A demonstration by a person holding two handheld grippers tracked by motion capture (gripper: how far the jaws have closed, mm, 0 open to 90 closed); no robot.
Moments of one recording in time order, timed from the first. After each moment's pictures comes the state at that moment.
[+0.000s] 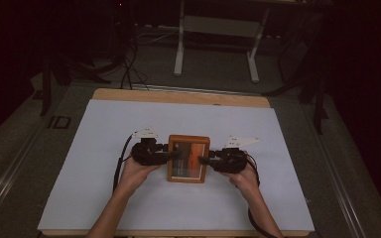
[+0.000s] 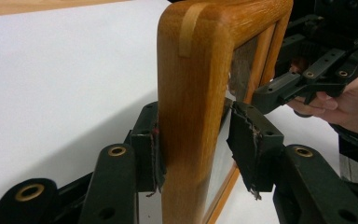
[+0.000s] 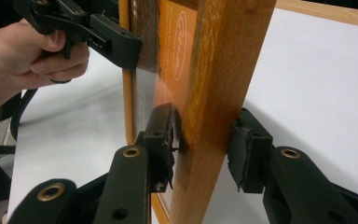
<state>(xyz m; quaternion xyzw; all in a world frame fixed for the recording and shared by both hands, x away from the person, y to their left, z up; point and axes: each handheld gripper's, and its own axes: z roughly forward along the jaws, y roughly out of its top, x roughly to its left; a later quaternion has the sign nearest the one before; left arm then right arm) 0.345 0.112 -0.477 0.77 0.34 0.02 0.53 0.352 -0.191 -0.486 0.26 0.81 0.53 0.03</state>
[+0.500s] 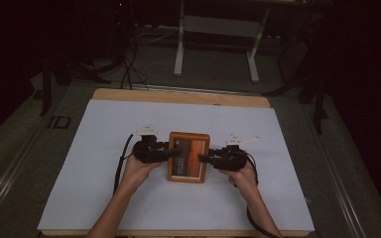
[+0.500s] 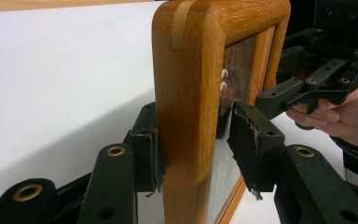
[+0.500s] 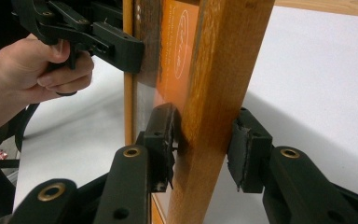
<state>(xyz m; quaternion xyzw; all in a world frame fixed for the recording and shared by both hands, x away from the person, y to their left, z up) 0.354 0.112 -0.482 0.76 0.35 0.01 0.54 0.361 -0.193 -0.493 0.28 0.79 0.54 0.00</state>
